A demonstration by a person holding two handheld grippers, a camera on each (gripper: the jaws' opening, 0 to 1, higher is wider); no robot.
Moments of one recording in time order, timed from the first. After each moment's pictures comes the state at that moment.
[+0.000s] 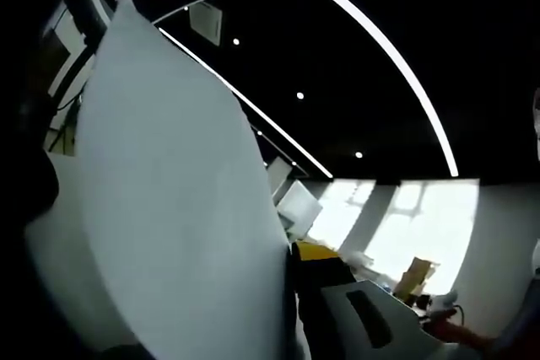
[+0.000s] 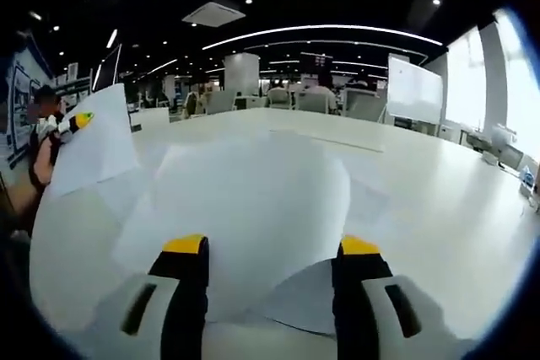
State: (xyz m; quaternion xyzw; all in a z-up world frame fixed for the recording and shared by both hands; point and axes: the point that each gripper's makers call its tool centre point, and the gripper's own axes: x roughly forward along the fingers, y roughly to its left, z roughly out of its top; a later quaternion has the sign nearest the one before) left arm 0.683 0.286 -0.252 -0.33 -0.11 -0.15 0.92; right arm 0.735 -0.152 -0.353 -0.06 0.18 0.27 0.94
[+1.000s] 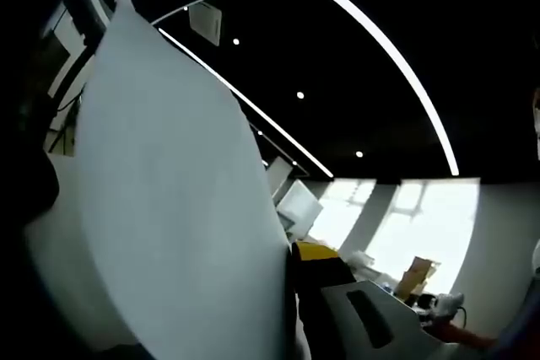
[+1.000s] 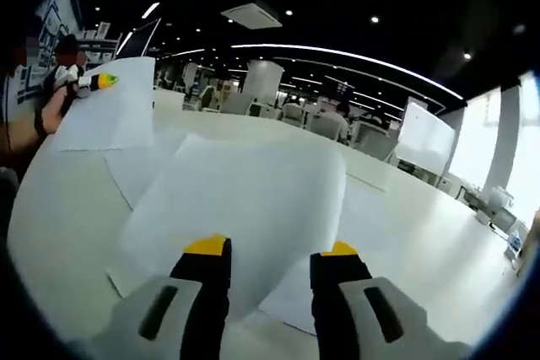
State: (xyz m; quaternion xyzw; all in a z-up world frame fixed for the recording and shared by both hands) left arm 0.684 0.285 -0.252 -0.33 -0.11 -0.15 0.93; right arm 0.729 -0.137 -0.345 -0.17 0.12 0.29 0.93
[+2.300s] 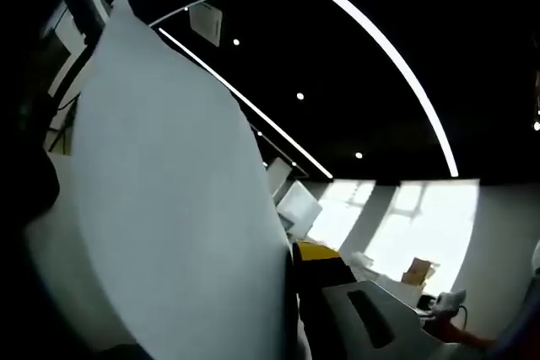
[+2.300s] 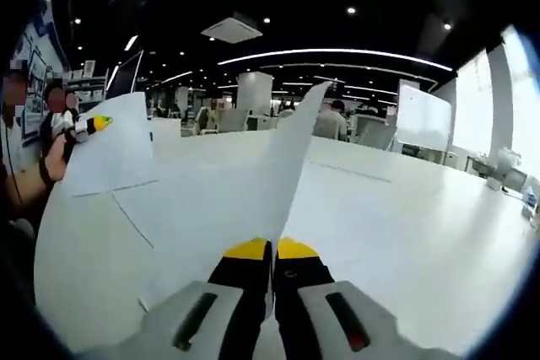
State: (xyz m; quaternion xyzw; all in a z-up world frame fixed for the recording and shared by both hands) left arm 0.684 0.285 -0.251 -0.33 -0.11 -0.15 0.92; right arm 0.725 -0.135 -0.324 -0.06 0.12 0.30 0.94
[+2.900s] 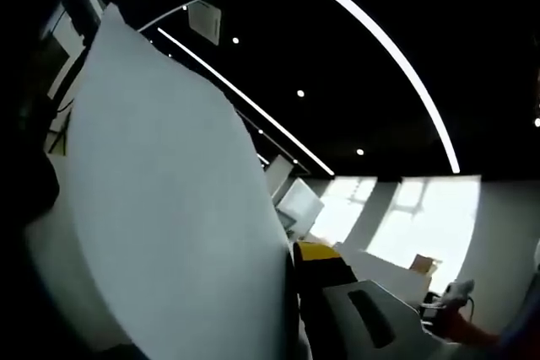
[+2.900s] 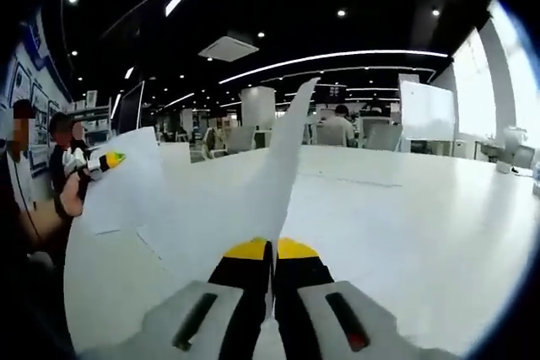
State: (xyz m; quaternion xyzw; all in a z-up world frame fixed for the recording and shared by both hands) left arm 0.685 0.285 -0.255 -0.33 -0.10 -0.15 0.93; right arm 0.710 -0.120 -0.293 -0.01 0.10 0.32 0.94
